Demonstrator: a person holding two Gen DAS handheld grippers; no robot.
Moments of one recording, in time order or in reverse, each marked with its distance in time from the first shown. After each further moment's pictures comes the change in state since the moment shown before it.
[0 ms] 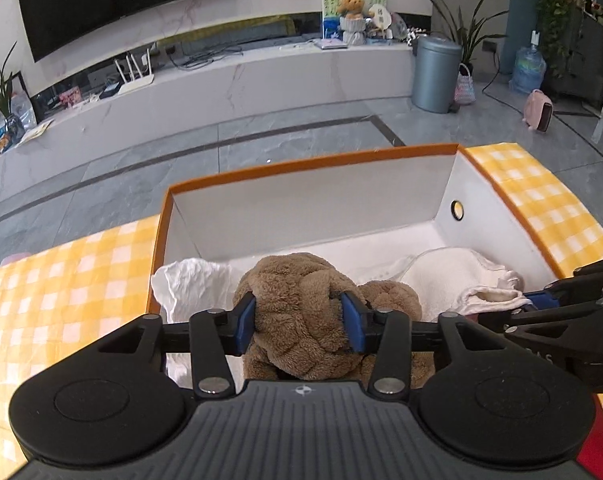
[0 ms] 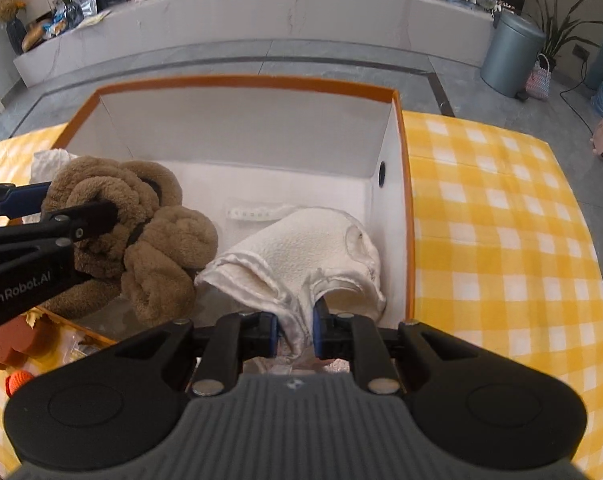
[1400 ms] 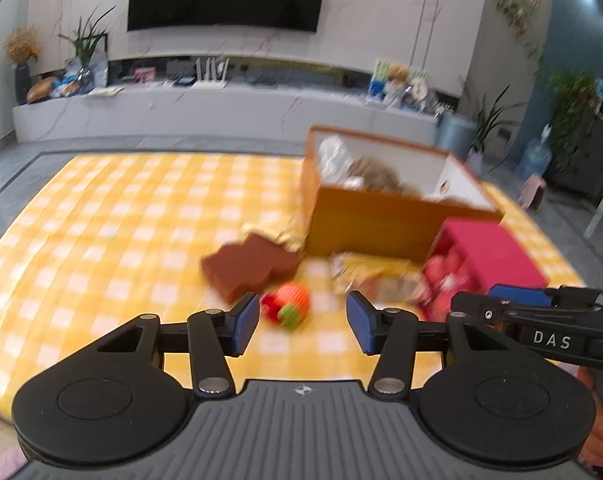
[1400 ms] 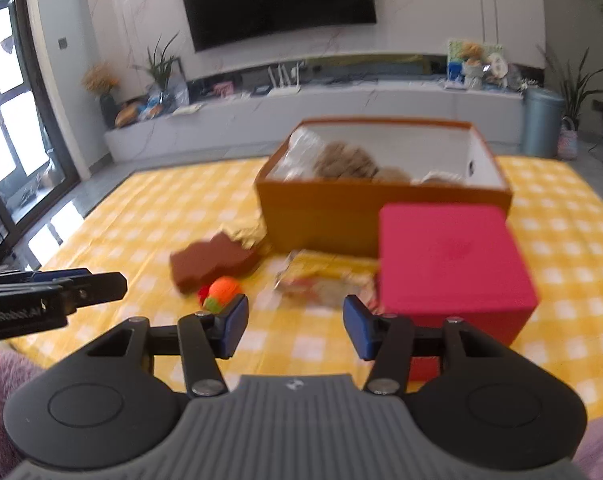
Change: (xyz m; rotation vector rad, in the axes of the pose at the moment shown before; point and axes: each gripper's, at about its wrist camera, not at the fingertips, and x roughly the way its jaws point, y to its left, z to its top) left arm -0.188 0.081 -0.184 -0.255 -0.157 -0.014; right arm -0.149 0.132 -0.221 -0.008 -0.367 0.198
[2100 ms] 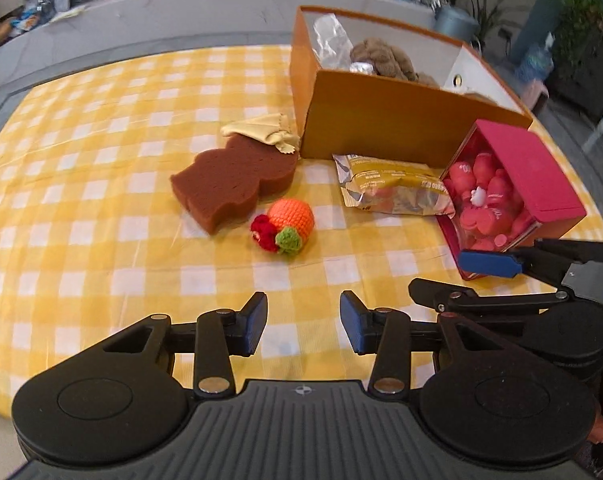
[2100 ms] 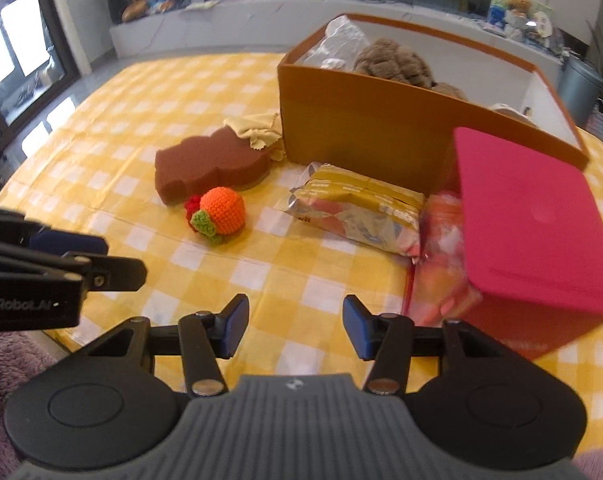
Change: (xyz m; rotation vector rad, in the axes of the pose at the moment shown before) left arm 0.065 0.007 -0.011 0.070 0.358 -0.042; right arm 0.082 0.019 -0.001 -0.145 0.298 -0.016
